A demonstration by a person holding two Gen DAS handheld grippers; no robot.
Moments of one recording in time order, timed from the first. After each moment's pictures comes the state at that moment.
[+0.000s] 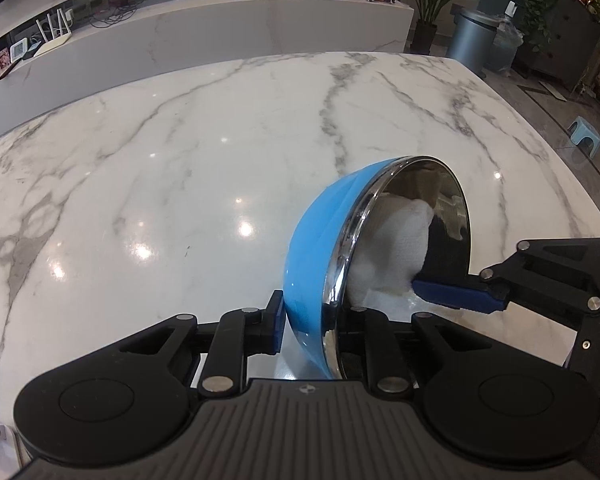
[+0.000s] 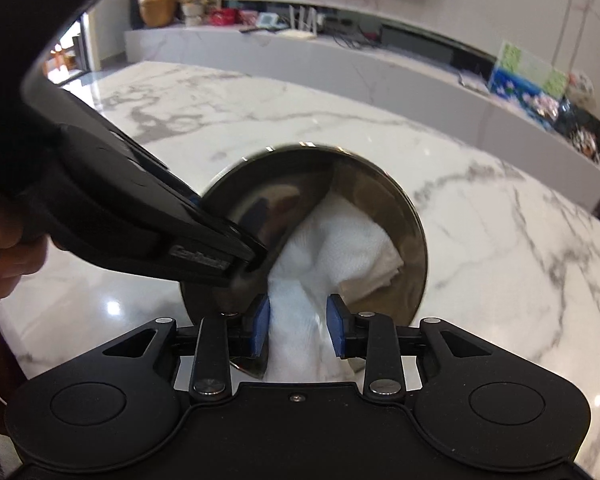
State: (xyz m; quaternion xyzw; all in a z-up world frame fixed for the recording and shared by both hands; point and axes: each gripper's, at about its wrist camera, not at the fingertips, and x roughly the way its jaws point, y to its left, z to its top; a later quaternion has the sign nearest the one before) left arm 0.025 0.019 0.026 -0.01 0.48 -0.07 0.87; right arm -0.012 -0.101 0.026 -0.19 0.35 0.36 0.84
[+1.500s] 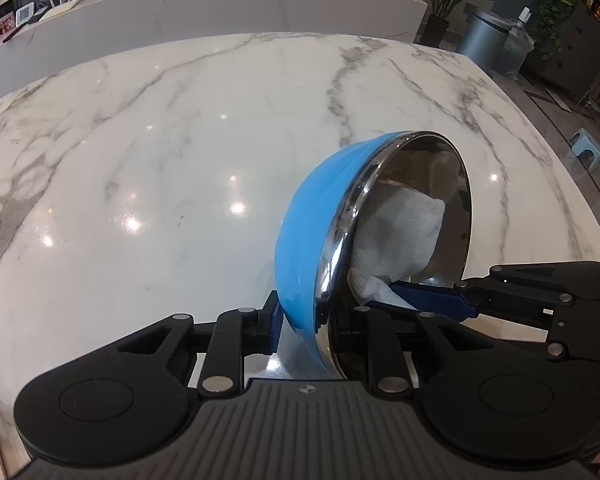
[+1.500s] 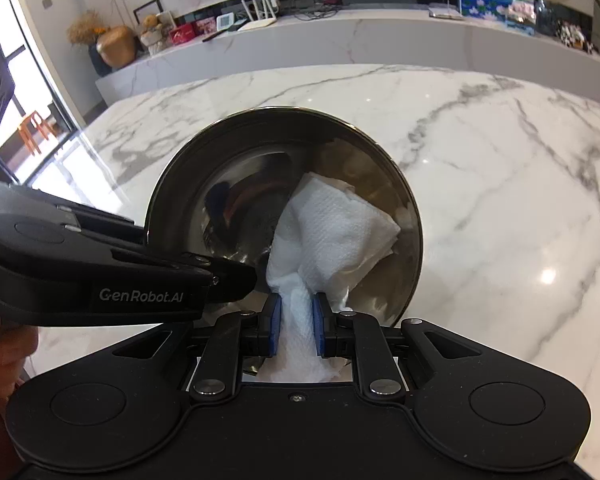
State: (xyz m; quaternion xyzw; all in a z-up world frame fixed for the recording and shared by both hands) left arm 0.027 0.025 0.015 -0.05 0.50 -0.06 0.86; right arm 0.013 -0.115 0.010 -0.08 0.42 0.34 0.84
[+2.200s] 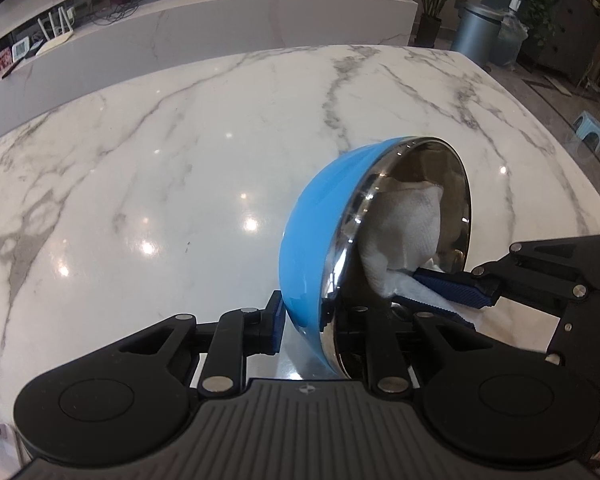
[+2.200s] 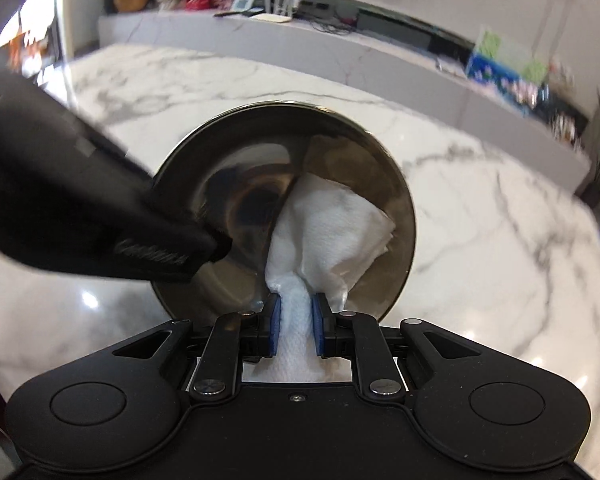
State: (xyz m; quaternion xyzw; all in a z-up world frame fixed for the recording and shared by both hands) left arm 0.028 0.016 0.017 -0.02 0.49 -0.06 0.87; right arm 0.007 -0.109 0.010 -0.16 0.39 0.31 0.85
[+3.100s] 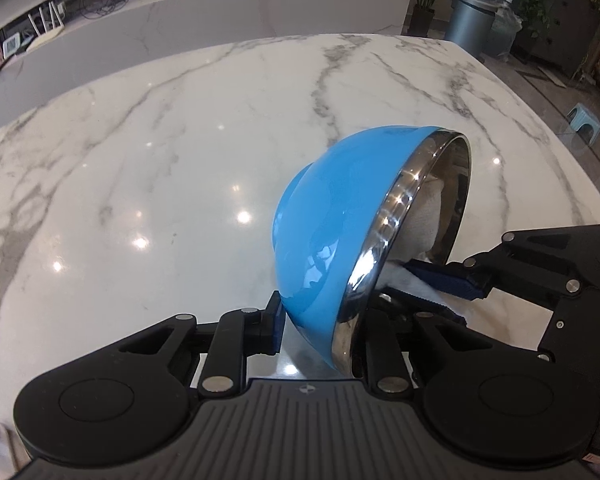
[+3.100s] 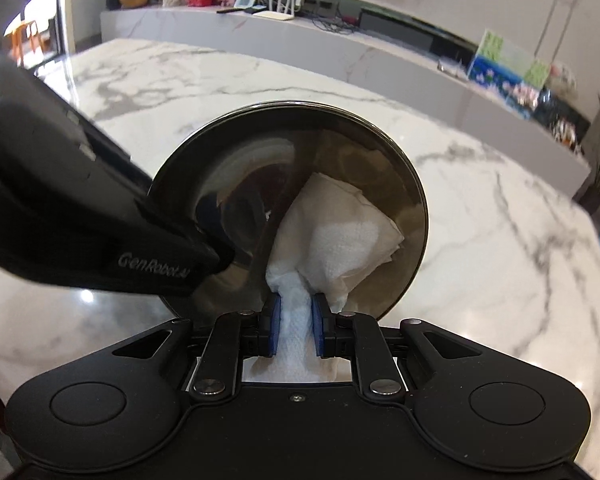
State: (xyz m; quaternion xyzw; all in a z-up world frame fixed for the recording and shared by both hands) left arm 0.027 0.010 0.015 0.00 0.50 -0.07 0.86; right arm -0.012 -0.095 -0.002 -0.23 0.36 0.31 0.85
